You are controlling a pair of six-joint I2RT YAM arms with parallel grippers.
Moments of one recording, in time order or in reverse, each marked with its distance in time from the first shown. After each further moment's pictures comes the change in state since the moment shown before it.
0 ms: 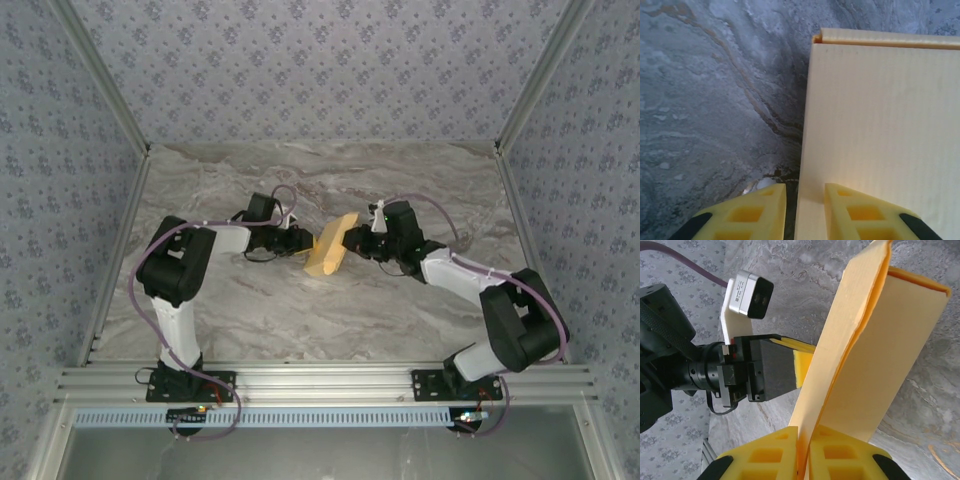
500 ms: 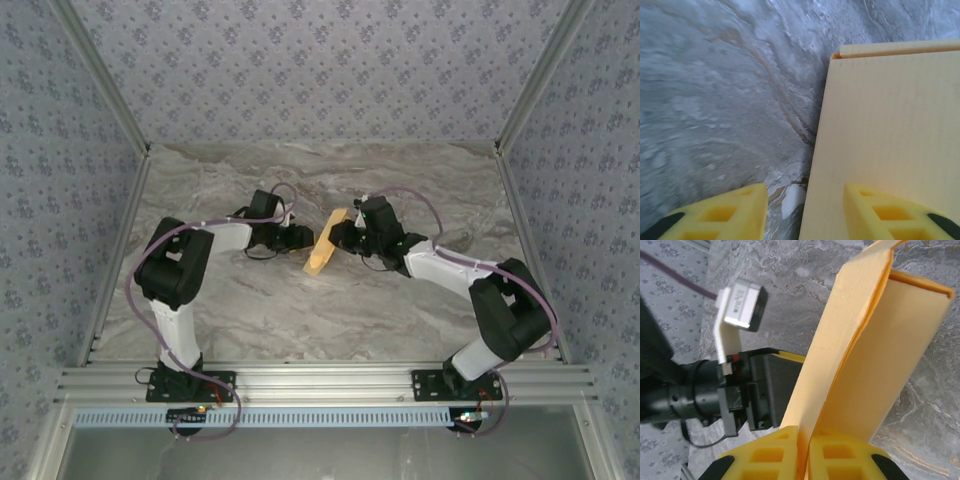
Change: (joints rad) left arm -0.010 -0.047 0.036 -0.126 -0.183 0.046; right arm 0.104 0.081 0.126 -0.066 0.194 0.026
